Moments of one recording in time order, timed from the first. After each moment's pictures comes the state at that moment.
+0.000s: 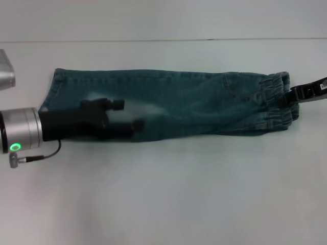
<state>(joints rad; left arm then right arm) -0.52 -2.14 0.71 0.75 2.02 1.47 -1.54 0.80 1.92 -0.75 -0.66 -2.57 -1.31 2.38</state>
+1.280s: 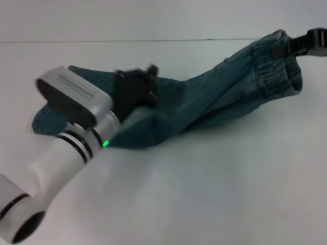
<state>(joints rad) -0.80 -2.18 0.56 -0.18 1.13 1.05 -0.10 0.75 1.88 -0.59 -0.87 -2.22 -1.72 2.38</state>
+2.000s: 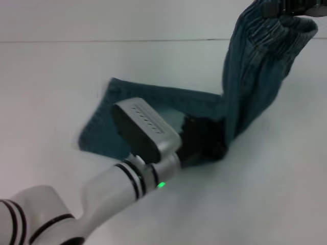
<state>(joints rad) -0.85 -2.18 0.22 -0.46 1.61 0.89 -0.04 0.79 1.88 -0.60 -0.99 -2.08 -1.78 2.42</state>
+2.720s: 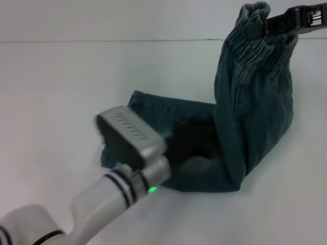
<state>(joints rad) -0.71 -2.18 -0.03 -0.46 1.86 0.89 -0.05 0.80 1.89 -0.68 -0.91 -2.09 -1.75 2.36</state>
